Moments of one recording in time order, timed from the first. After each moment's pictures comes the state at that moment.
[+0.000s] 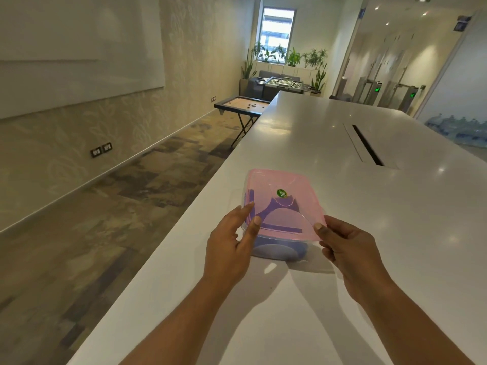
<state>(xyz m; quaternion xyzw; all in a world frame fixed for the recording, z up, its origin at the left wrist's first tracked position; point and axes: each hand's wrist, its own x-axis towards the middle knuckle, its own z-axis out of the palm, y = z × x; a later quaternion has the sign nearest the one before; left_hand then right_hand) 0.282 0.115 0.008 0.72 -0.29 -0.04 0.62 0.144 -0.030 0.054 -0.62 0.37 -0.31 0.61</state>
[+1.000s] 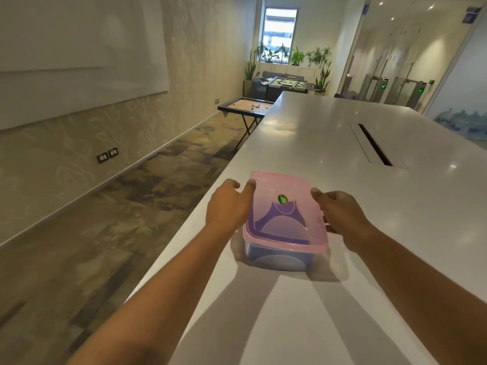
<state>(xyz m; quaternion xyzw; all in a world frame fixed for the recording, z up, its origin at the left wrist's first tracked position) 0.352 0.065 0.062 0.85 -0.19 -0.07 0.48 0.214 -0.092 0.074 -0.73 0.42 -0.22 0.50</state>
